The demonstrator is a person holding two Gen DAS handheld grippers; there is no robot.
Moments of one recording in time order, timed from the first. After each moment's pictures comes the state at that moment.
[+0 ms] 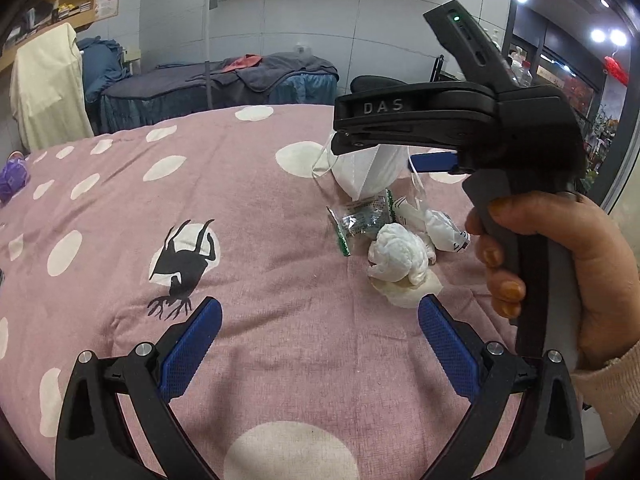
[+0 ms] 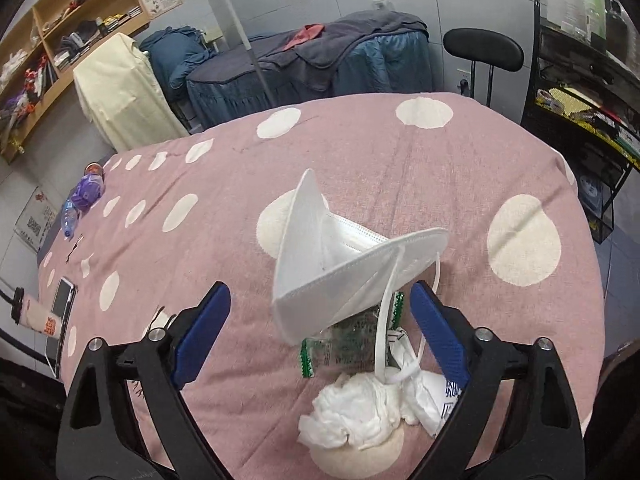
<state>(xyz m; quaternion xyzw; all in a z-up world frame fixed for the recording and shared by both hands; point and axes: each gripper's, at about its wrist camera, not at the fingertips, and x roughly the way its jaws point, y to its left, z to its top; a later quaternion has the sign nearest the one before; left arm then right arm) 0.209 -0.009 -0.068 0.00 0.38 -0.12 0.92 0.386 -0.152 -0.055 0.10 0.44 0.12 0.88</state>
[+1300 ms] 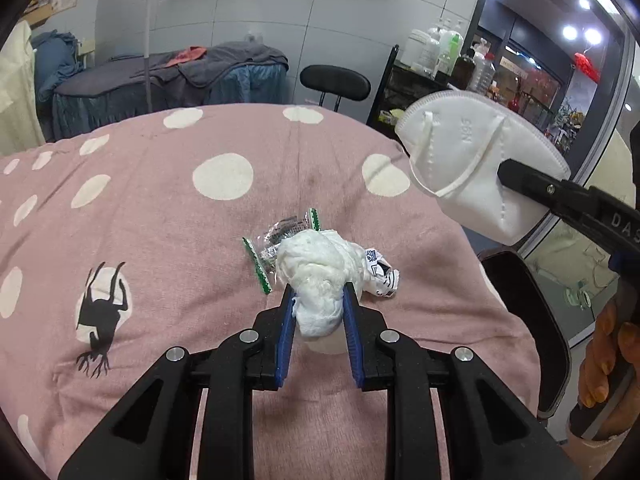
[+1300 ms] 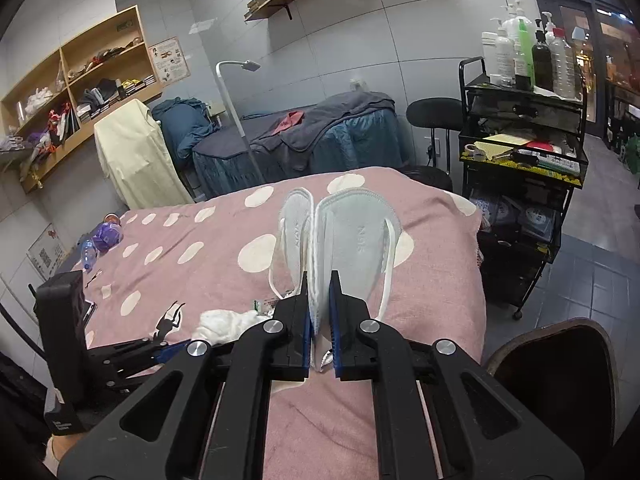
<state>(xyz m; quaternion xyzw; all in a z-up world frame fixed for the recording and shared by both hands) 0.222 -0.051 -0.051 -0.02 0.39 -0.21 0.90 0.245 -0.267 0.002 0.12 0.30 0.11 0.94</state>
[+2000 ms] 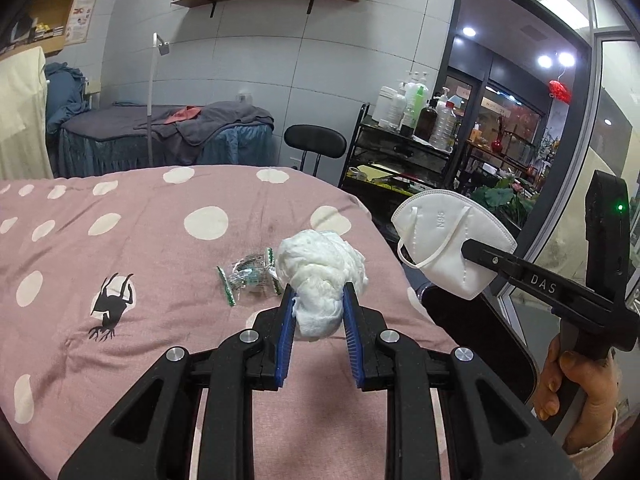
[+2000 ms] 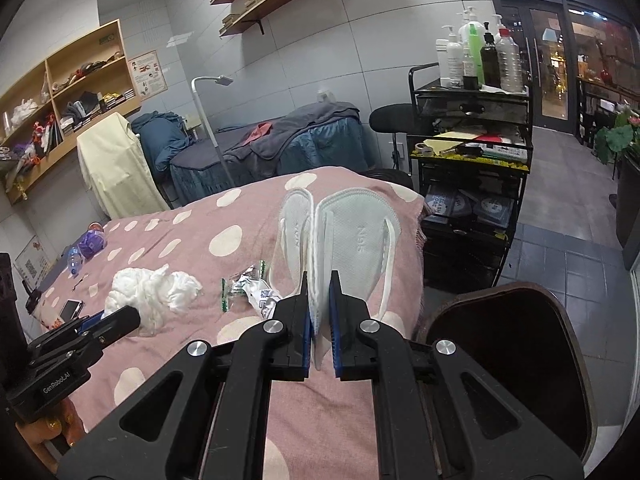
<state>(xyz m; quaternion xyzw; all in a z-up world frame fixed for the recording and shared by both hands) 0.164 -0.077 -0.011 -0.04 0.29 -0.22 0.93 0.174 -0.322 -0.008 0.13 0.29 0.06 0.95</state>
